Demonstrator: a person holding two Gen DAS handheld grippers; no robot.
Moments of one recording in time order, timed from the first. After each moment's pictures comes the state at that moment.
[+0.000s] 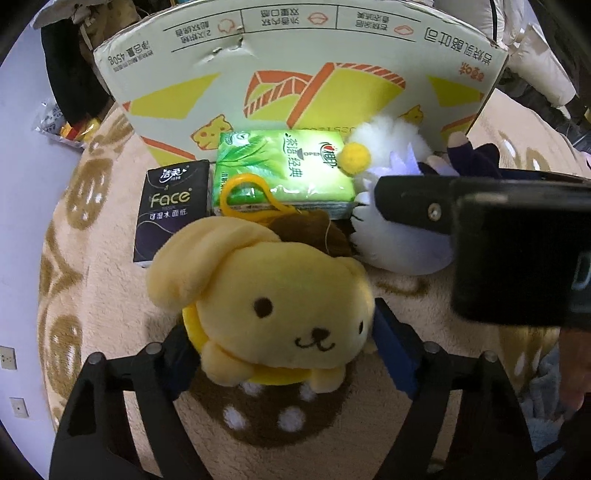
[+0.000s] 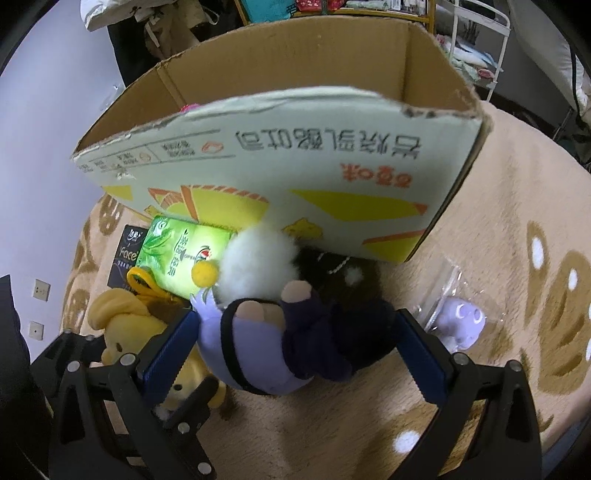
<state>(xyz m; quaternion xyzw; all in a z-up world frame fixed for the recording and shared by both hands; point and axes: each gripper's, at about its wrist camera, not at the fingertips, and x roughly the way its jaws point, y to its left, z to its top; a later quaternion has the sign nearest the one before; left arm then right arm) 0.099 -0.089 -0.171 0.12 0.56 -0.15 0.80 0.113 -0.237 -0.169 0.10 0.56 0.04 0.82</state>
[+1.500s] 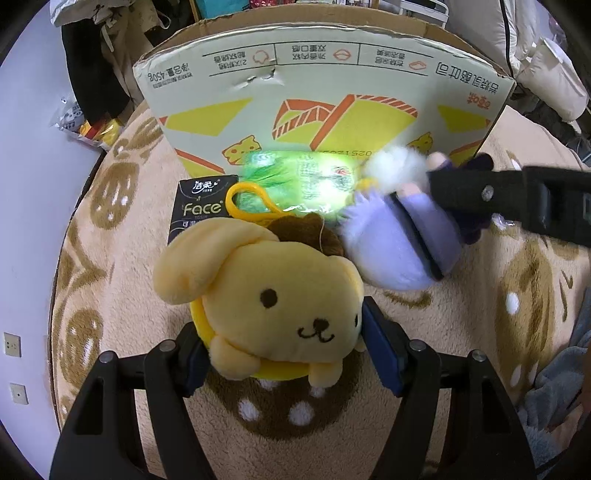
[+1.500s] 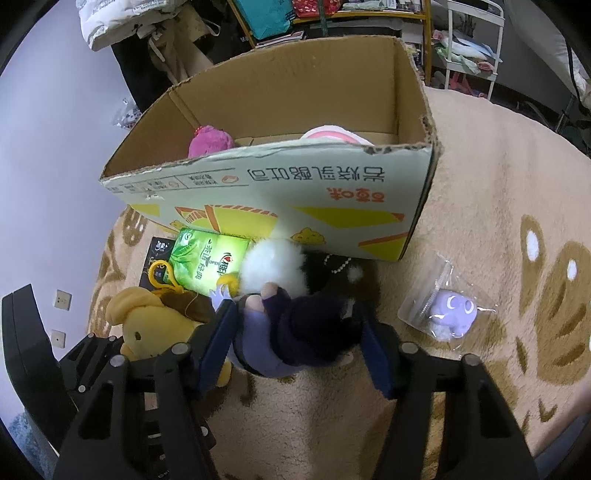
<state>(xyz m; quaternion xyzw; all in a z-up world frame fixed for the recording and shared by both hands) 0.098 -0.081 -0.154 0.12 0.55 -0.12 0.82 0.101 -0.265 -0.139 0.16 0.55 0.06 0.82</state>
